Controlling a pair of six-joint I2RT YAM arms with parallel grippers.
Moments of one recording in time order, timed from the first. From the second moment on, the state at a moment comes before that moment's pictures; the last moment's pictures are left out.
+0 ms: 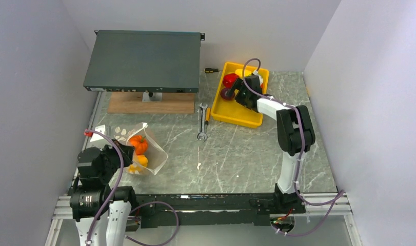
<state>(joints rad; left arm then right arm) 0.08 0.27 0.78 -0.89 0.23 -0.37 0.26 1.94 1.28 0.02 0.00 0.69</state>
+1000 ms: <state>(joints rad) 0.14 0.28 0.77 -0.88 0.29 -0.34 0.26 2.17 1.46 0.08 -0.02 0.74</state>
